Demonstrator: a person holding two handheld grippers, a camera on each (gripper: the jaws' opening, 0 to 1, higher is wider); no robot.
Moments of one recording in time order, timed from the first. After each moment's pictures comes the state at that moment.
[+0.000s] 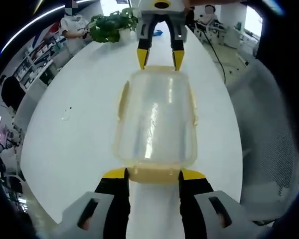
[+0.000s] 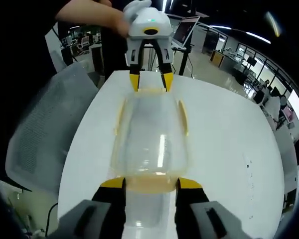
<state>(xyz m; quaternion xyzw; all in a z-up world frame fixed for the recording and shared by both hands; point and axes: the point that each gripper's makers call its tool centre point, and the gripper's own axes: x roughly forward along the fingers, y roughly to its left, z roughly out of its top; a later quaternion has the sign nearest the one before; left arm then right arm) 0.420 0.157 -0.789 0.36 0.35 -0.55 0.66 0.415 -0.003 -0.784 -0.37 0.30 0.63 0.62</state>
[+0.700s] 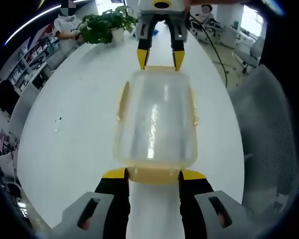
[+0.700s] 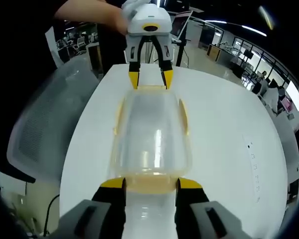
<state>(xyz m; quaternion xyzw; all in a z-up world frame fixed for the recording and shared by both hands) 0.421 0.108 -0.802 0.36 0.35 -0.57 0.65 0.409 -0.053 -0.800 -0.36 0.33 0.61 0.62</state>
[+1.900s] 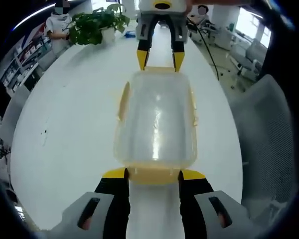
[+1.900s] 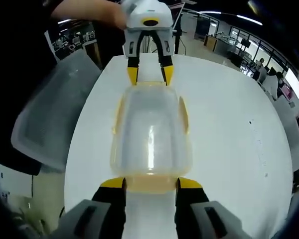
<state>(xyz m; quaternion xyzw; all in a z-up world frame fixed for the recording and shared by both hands) 0.412 0.056 -0.818 0.35 0.37 -0.59 0.63 0.396 -0.104 -0.815 -0.35 0.37 0.60 0.61</state>
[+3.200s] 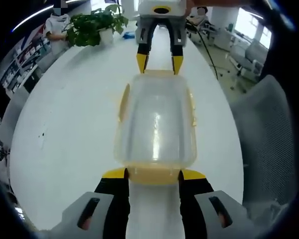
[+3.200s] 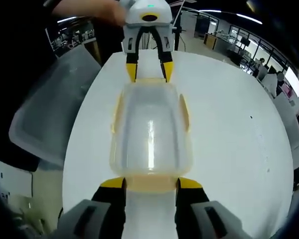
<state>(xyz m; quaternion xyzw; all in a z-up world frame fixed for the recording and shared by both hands) 0.408 0.045 -0.823 0.35 0.36 -0.60 0.63 0.391 -0.116 -0.828 -0.35 0.37 0.60 0.62</state>
